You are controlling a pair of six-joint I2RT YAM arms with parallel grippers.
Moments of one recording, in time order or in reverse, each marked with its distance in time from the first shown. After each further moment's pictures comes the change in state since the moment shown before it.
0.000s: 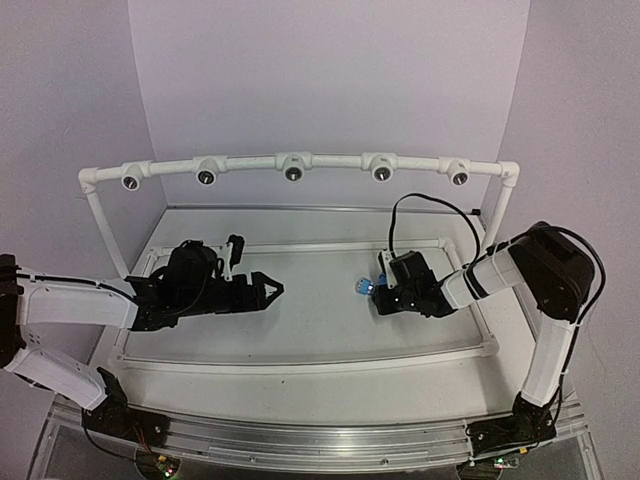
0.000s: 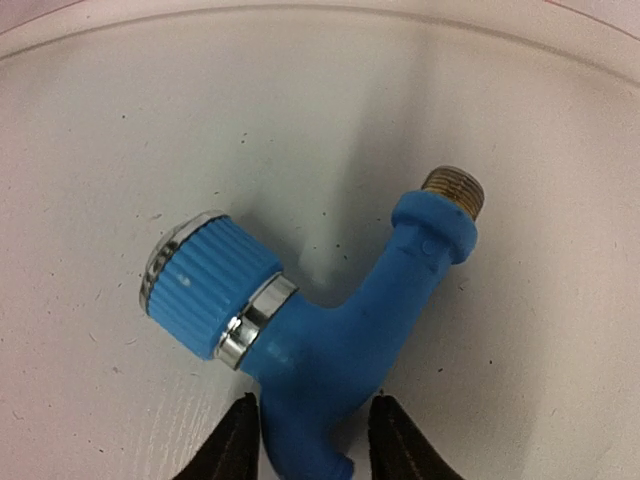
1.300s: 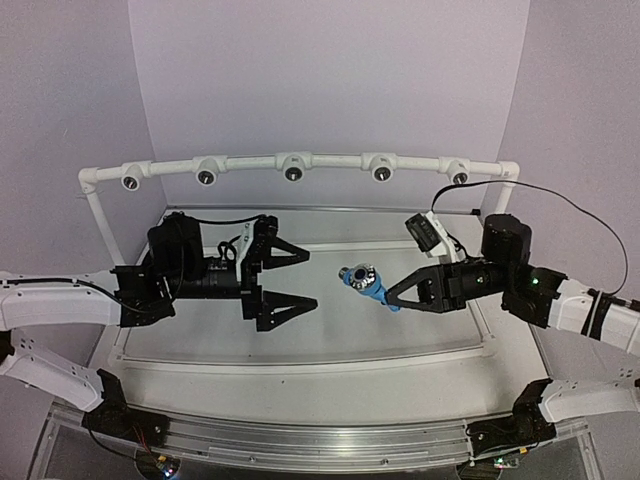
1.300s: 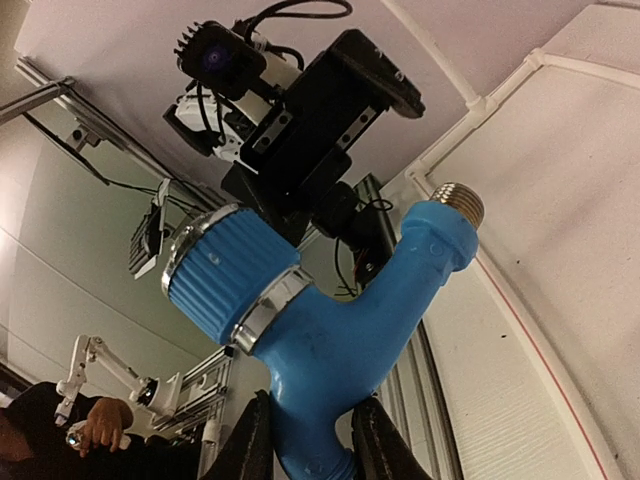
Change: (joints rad) left arm -0.161 -0.093 0.145 0.189 0.425 0.793; right arm 0.028 -0.854 -0.168 -0.098 -1.171 0.330
